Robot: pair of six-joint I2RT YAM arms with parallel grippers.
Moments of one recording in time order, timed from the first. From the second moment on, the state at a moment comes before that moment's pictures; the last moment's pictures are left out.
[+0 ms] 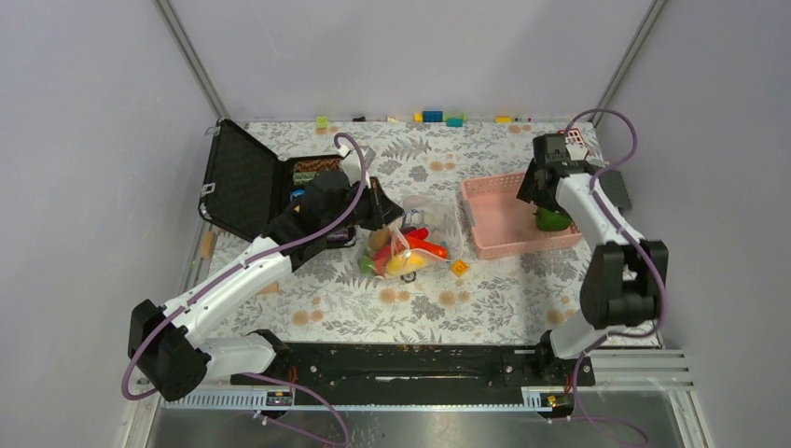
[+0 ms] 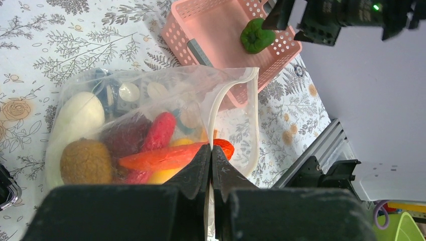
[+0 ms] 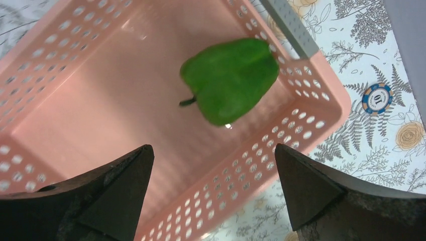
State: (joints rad) left arm -0.67 1.19 1.01 -0.18 0.18 -0.57; right arm 0.08 1.53 1.22 -0.73 0.42 0.48
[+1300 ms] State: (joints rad) left arm -0.65 1.21 1.00 -0.16 0.18 -0.56; right arm -0.03 2.03 1.55 -0.86 0.43 0.41
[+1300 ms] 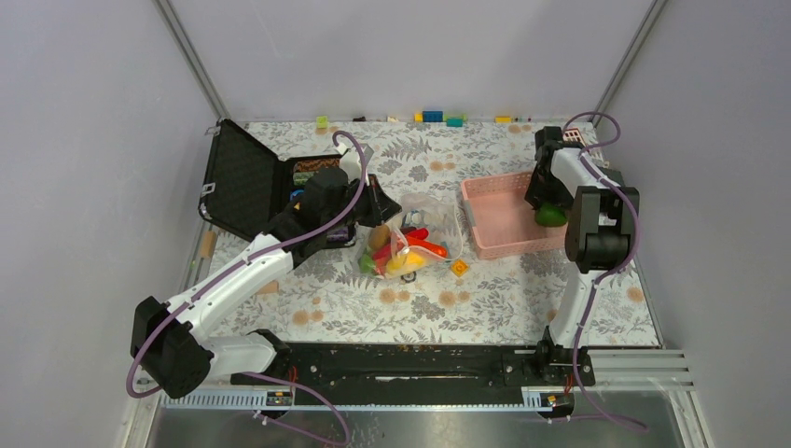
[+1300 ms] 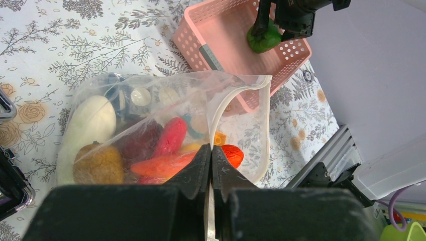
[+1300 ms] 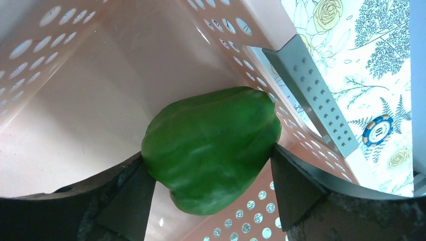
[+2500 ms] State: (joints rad) left arm -0.64 1.22 1.00 -0.16 0.20 -0.57; right arm 0.28 1.14 1.16 -0.60 -0.31 0.33
